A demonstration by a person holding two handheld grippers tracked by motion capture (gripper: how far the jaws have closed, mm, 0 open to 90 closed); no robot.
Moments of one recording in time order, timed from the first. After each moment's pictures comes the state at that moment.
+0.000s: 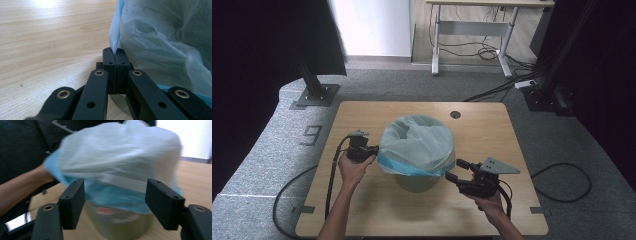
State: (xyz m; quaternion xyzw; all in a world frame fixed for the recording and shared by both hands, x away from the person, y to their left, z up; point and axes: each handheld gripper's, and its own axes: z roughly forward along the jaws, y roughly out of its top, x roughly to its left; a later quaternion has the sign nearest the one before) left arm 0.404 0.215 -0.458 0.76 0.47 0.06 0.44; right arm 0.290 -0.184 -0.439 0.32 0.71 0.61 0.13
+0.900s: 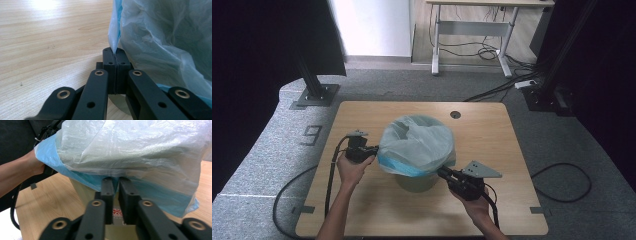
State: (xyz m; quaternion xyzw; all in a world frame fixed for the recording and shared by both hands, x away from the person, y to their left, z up) left arm 0.400 0.217 -0.453 0.76 0.47 0.06 0.44; right arm 0.286 -0.150 -0.446 0.34 0.72 0.58 0.16
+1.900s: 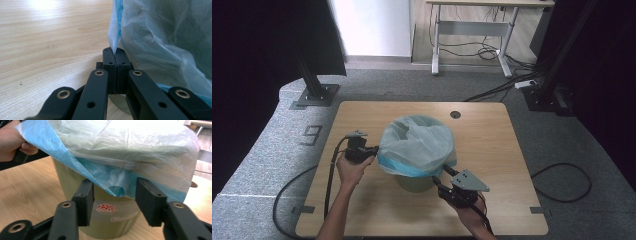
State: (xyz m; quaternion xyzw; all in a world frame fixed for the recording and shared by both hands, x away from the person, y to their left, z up) left arm 0.399 0.219 -0.455 0.76 0.47 0.05 0.44; right arm 0.264 -0.126 -0.449 0.34 0.73 0.52 0.29
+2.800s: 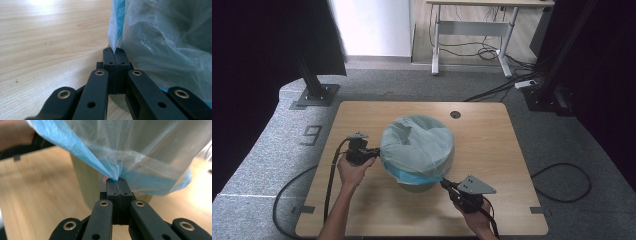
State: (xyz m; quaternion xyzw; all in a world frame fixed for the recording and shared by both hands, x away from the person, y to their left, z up) left arm 0.398 0.218 -0.465 0.76 0.47 0.05 0.44; right arm 0.266 -0.149 -0.482 0.31 0.76 0.53 0.22
